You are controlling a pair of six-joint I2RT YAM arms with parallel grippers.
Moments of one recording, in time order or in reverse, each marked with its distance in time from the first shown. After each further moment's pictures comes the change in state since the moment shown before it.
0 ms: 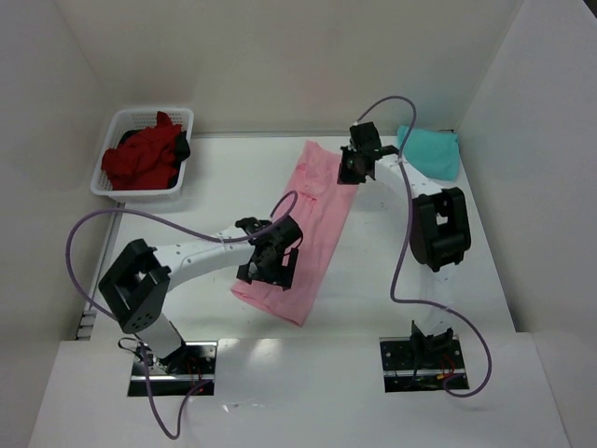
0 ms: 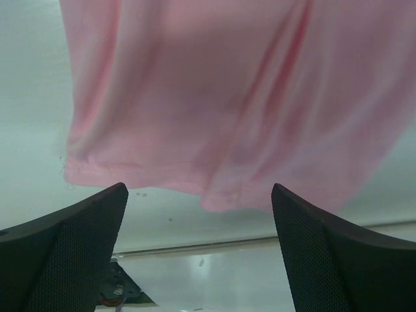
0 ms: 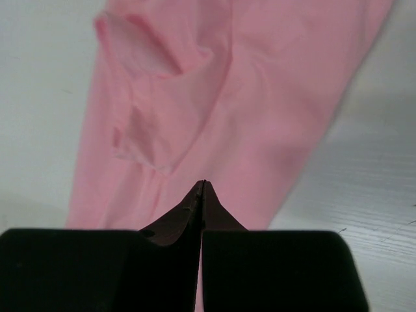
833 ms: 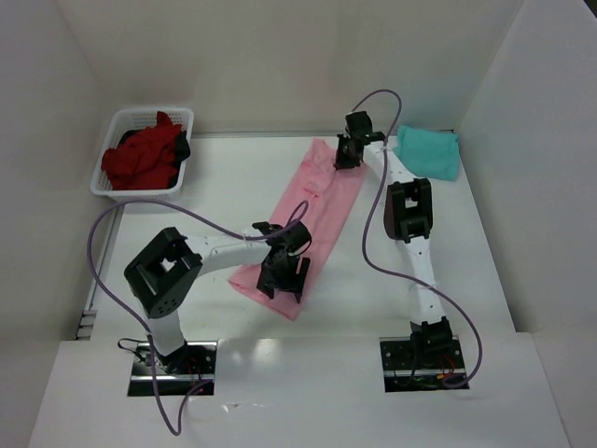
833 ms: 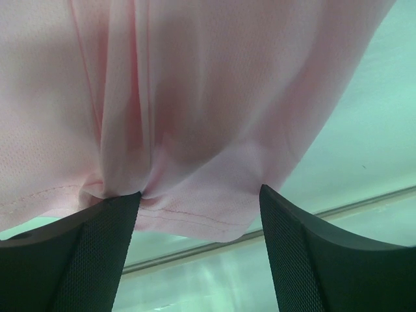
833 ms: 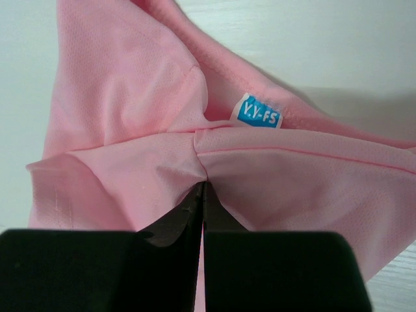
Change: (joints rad) left arm -0.002 0.170 -0.010 0.152 0.271 0.001; right arm -0.063 0.578 0.703 -0.143 -0.024 -0.073
